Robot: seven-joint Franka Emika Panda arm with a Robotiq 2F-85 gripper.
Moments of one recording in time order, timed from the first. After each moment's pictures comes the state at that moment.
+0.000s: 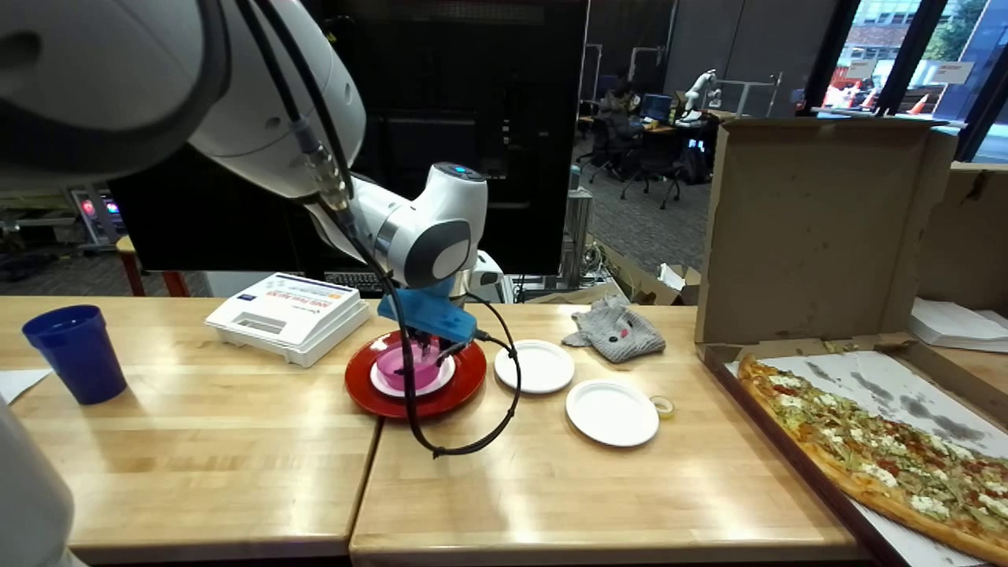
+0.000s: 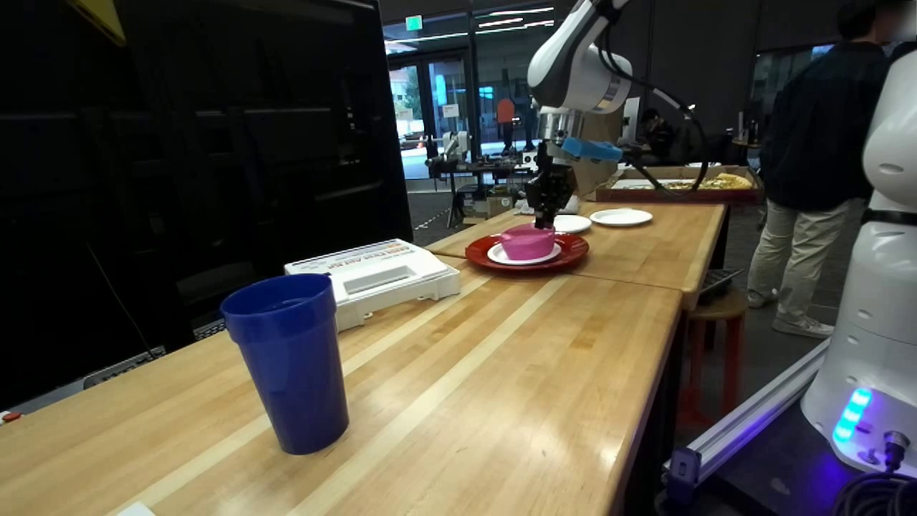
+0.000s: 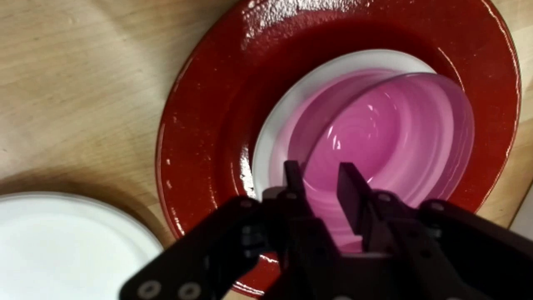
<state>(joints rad) 0.08 -0.02 -0.03 -2.35 0.28 2.40 -0.24</state>
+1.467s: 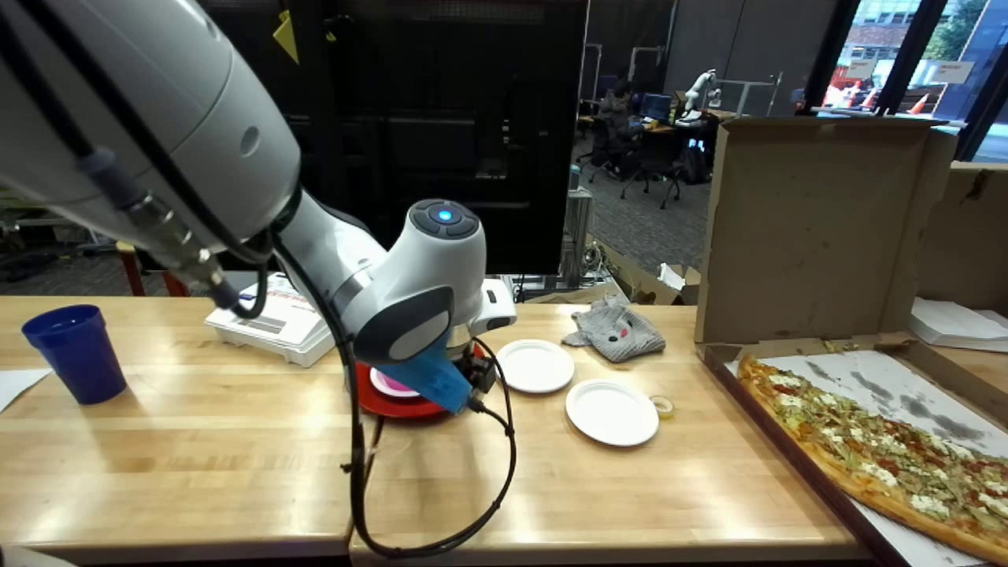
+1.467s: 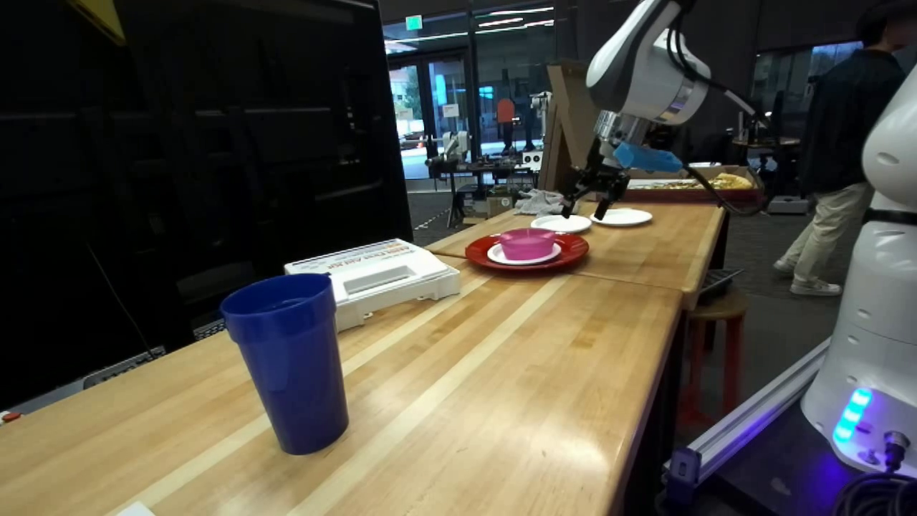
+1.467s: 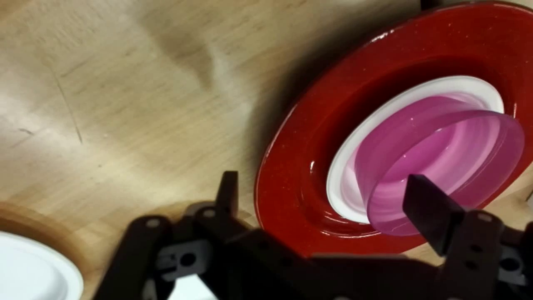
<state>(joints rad) 0.07 -0.29 -0.09 -2.73 0.45 2.77 -0.31</state>
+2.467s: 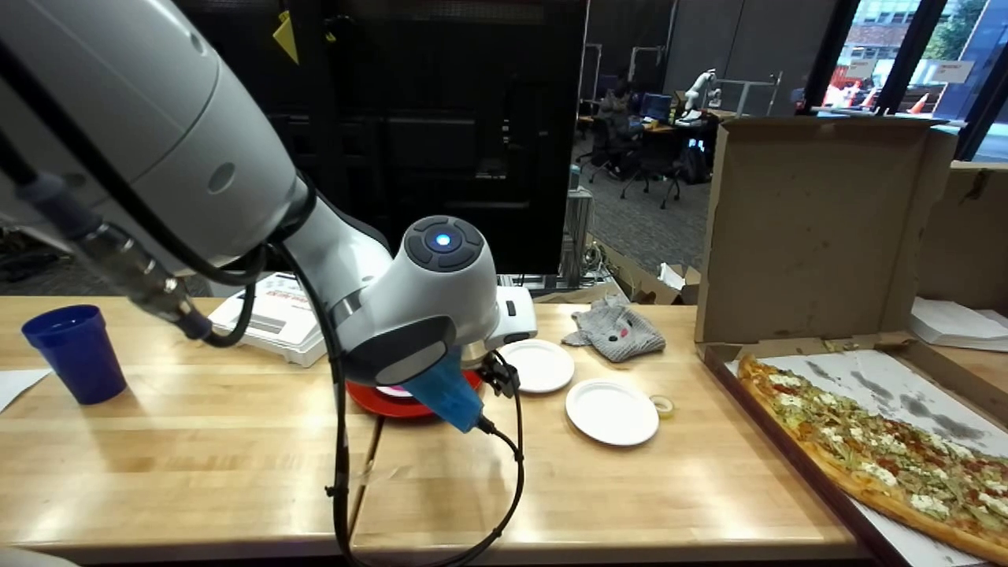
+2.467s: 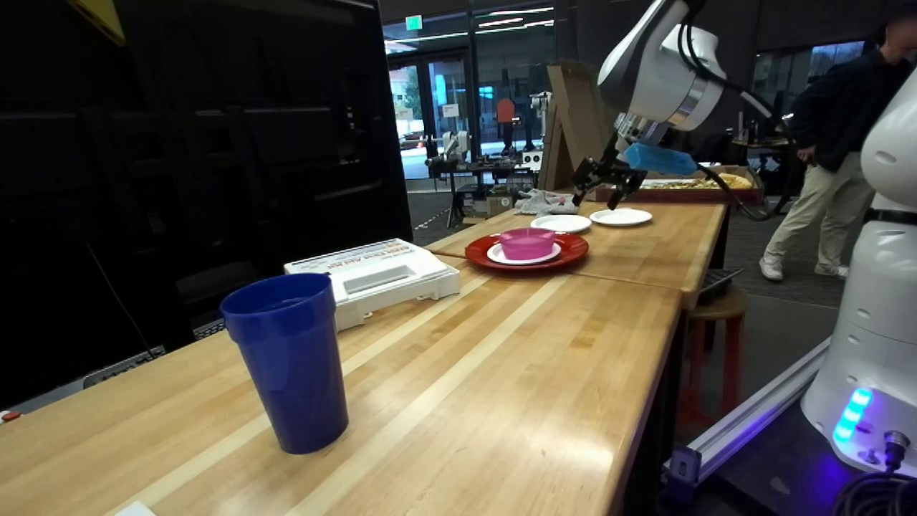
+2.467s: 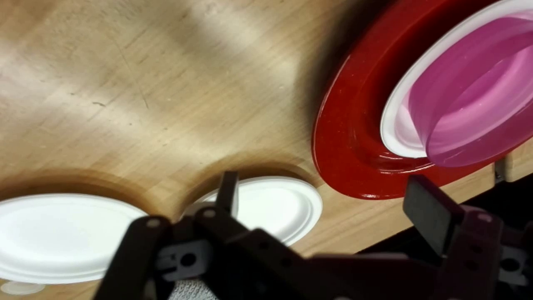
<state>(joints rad) 0.05 -0.32 -0.11 -2.79 0.62 2.96 -0.39</state>
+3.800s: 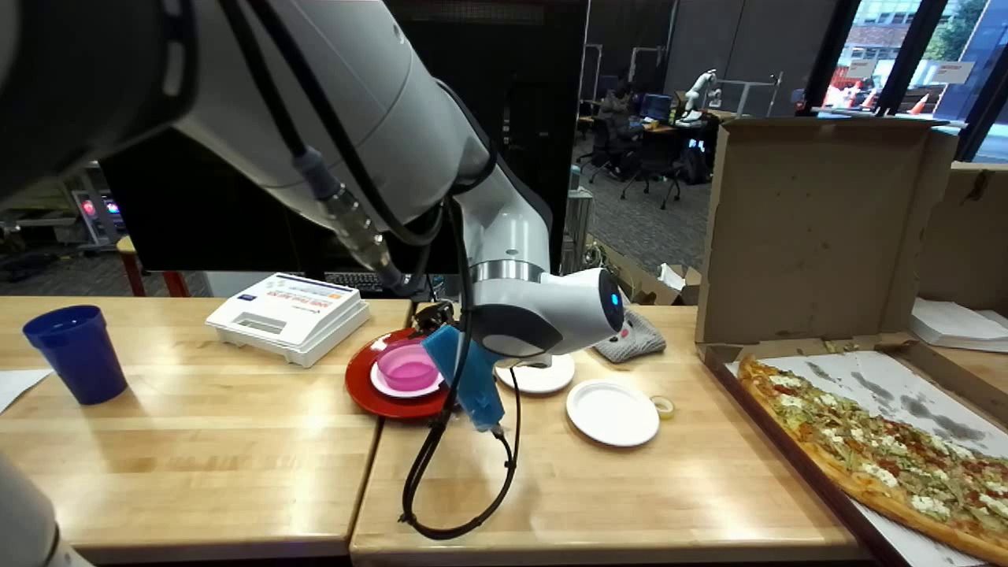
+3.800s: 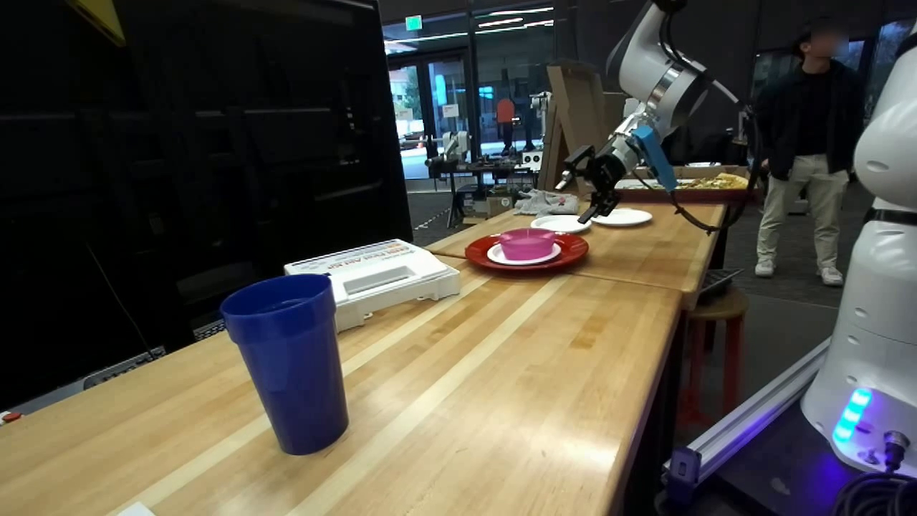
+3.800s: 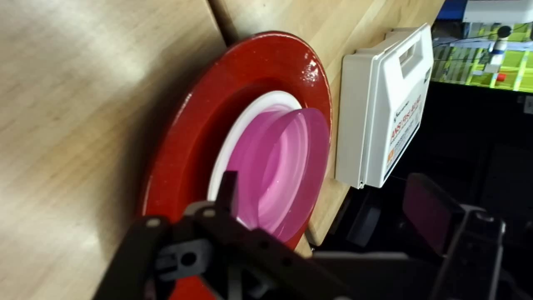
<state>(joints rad) 0.01 -0.08 -0.32 -2.46 1.02 1.97 -0.79</state>
